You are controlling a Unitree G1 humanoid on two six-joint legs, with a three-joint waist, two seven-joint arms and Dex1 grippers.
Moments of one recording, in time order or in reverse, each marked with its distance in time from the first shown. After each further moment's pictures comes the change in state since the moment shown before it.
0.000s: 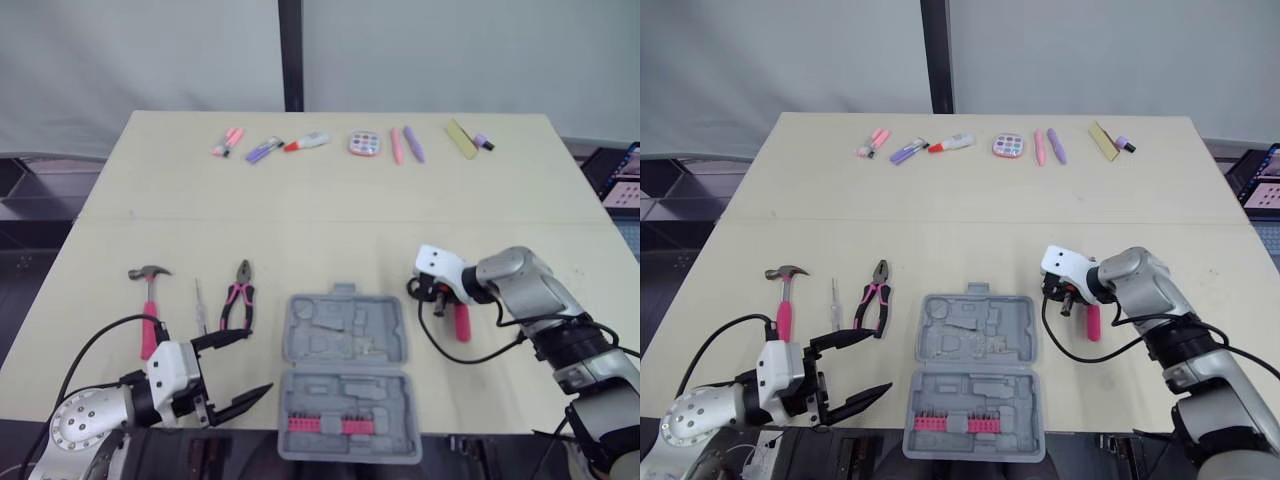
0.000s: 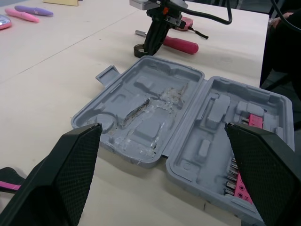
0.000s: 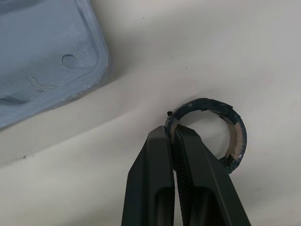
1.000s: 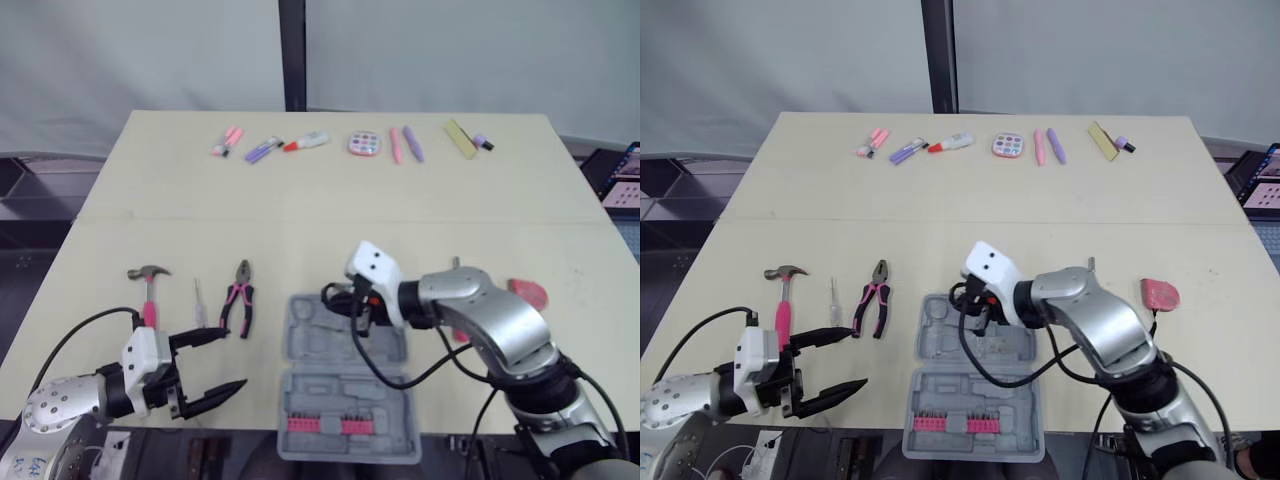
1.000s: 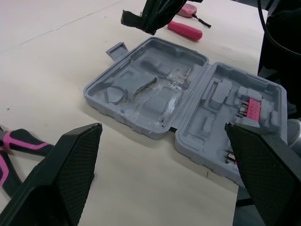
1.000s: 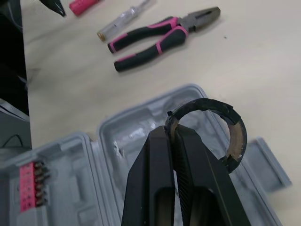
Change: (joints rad) left arm -0.044 0.087 0.083 0.140 -0.082 0.042 -0.132; right arm 0.095 0.286 -0.032 -0.752 0.363 0.654 -0.277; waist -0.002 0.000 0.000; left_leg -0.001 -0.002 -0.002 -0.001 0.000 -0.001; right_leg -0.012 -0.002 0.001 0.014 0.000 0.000
